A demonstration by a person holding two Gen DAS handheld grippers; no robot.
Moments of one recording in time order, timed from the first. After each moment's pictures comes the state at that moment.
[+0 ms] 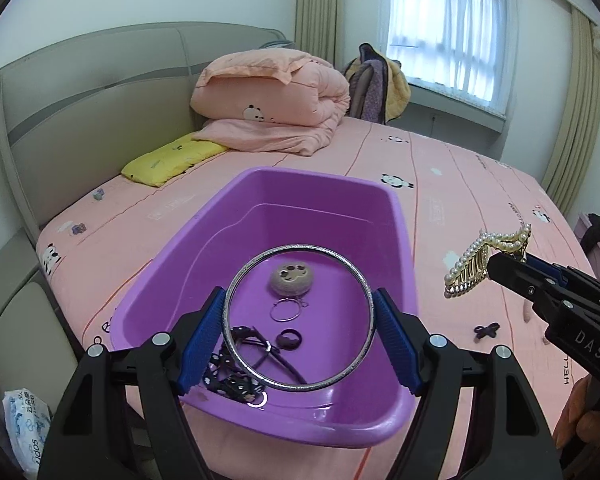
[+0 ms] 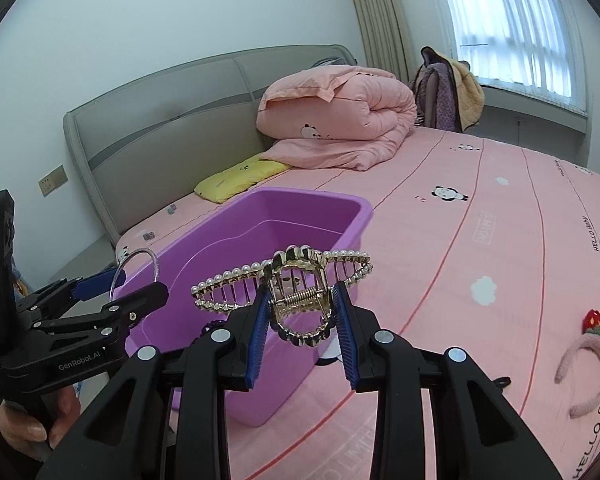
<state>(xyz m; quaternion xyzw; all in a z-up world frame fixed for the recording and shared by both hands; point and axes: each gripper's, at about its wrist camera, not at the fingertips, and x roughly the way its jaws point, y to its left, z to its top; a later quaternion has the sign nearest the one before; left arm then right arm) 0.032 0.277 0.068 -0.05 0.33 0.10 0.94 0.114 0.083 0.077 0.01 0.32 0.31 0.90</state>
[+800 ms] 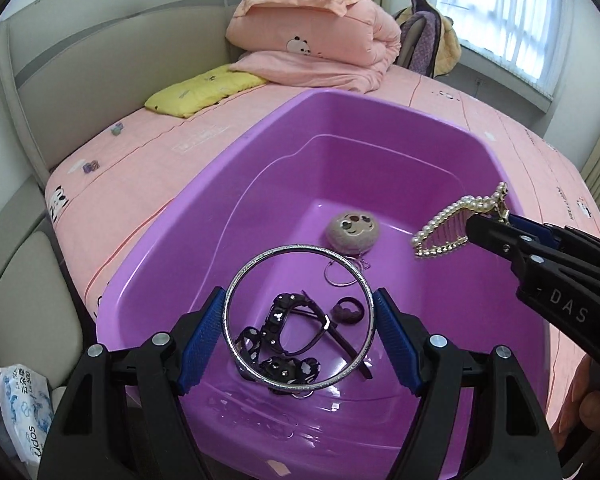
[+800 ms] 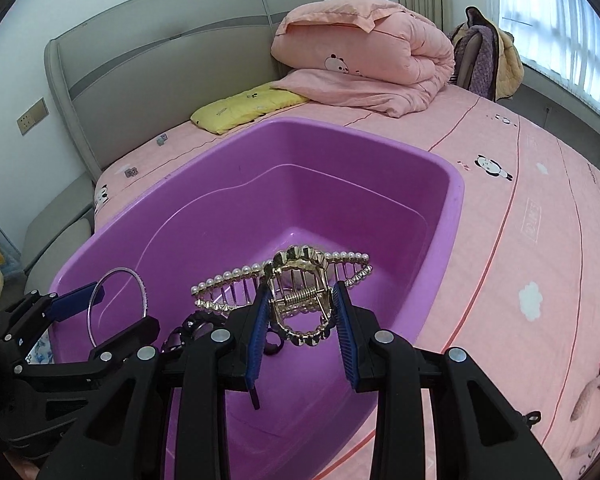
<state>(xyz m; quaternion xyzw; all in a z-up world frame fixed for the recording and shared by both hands) 0.082 0.336 0.001 -0.09 0.42 0.15 0.89 0.185 0.198 0.023 -0.08 0.41 0.30 0.86</state>
